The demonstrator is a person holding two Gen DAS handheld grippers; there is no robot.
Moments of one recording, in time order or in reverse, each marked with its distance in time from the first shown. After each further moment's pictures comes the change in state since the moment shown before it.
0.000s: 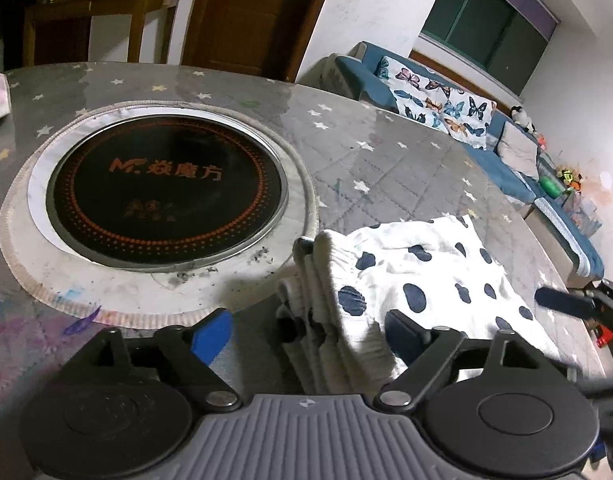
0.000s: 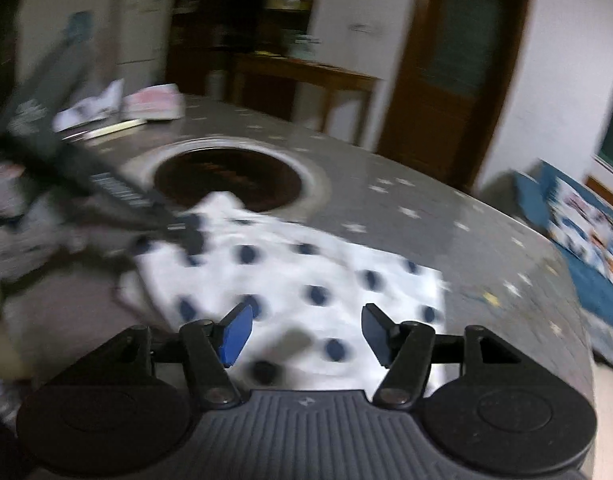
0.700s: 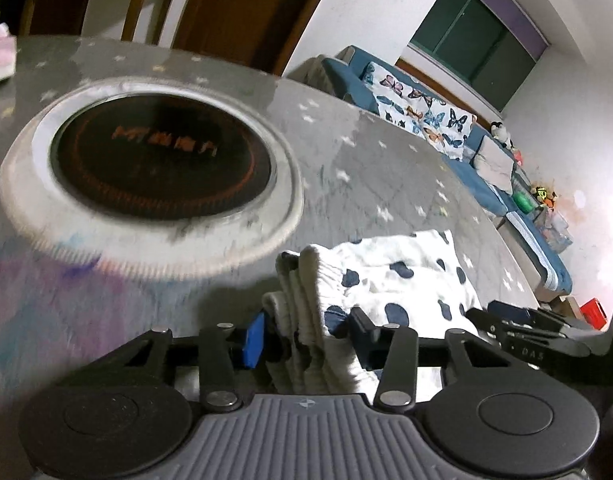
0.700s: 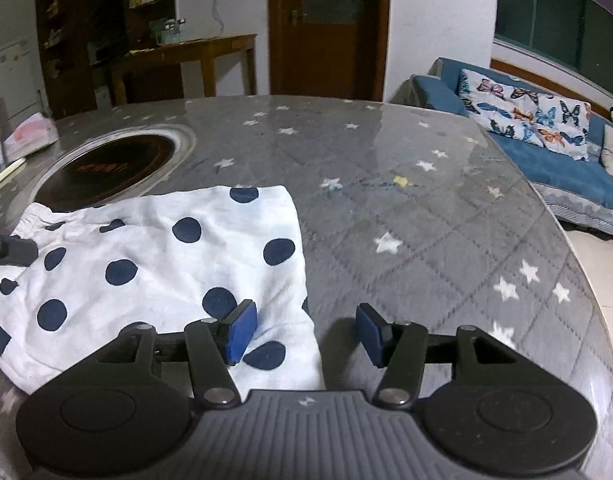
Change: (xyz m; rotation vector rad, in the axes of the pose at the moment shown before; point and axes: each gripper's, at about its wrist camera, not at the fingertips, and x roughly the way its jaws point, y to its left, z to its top) left arm -0.008 0.012 -0.013 -0.069 -0.007 -0.101; right arm 0.034 -0.078 -0.047 0.411 0.109 -0.205
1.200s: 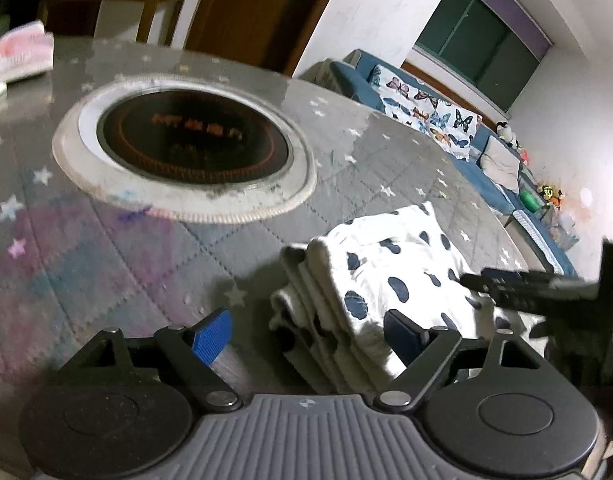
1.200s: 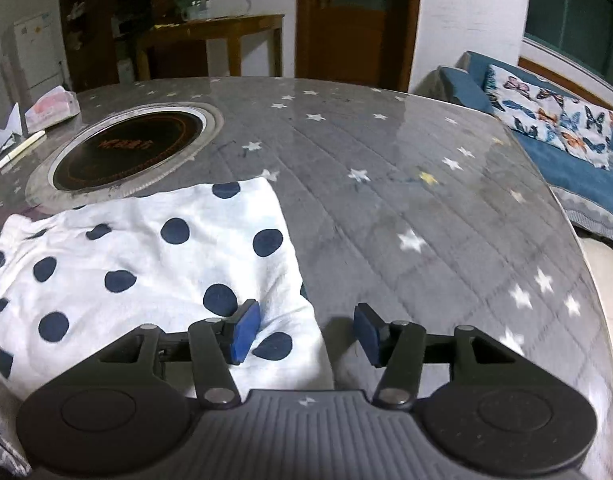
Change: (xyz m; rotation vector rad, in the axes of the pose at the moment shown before) left arm -0.050 0.008 -0.045 -0.027 0.011 0.016; right arm -0.012 0.003 -0.002 -0.061 0.064 0.058
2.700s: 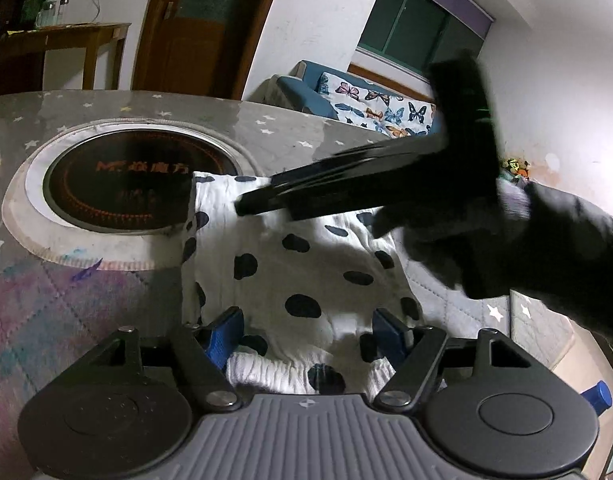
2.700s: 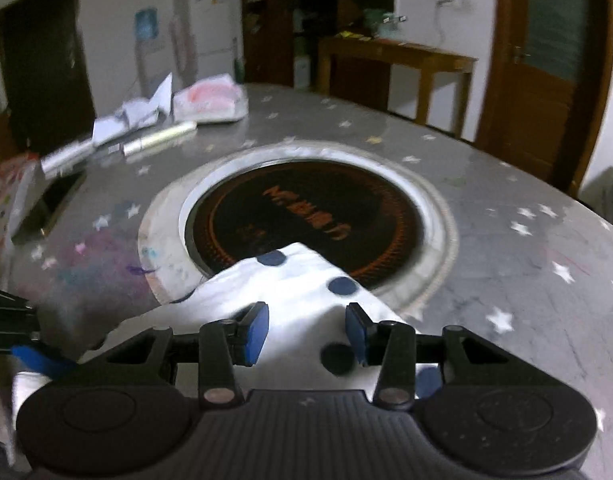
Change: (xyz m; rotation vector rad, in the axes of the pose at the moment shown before) left arm 0.000 -0.025 -0.006 0.207 -0.067 -0.067; right arm 0.103 0.145 0.116 -0.404 -0.050 0.411
